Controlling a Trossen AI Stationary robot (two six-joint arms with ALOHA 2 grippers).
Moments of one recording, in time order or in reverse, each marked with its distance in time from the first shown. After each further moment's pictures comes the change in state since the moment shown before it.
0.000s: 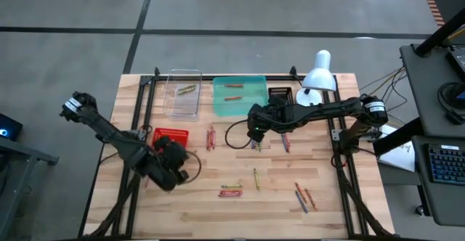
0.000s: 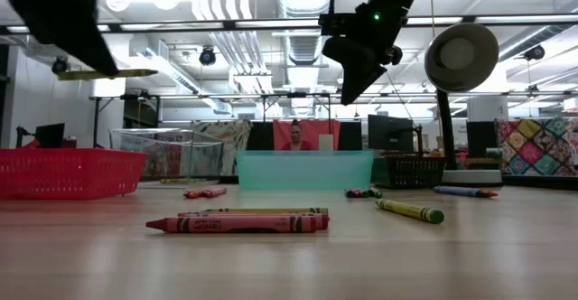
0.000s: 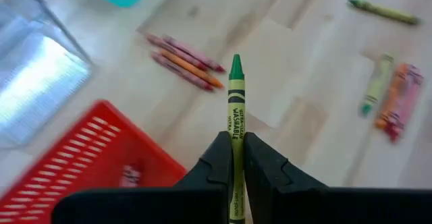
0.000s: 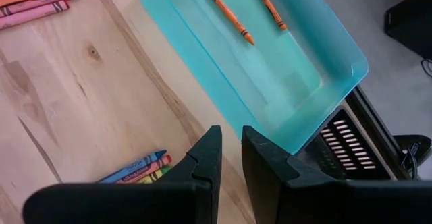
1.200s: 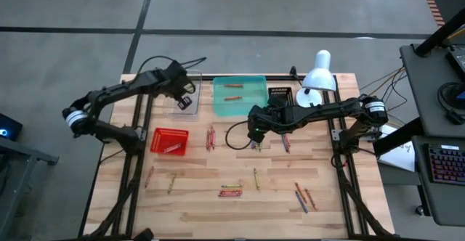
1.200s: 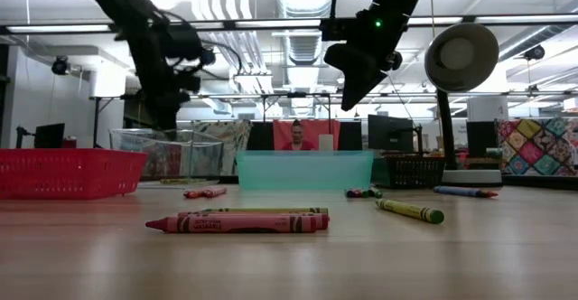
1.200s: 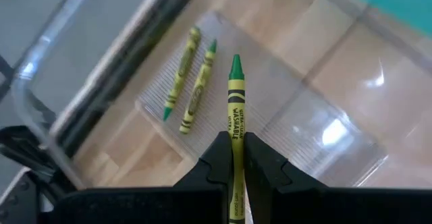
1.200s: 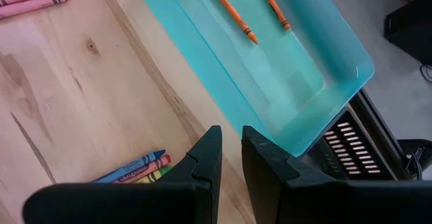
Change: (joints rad) left arm 1.381 0.107 0.003 0.245 0.443 1.253; right arm -0.001 0.000 -0.040 0.049 0.003 -0.027
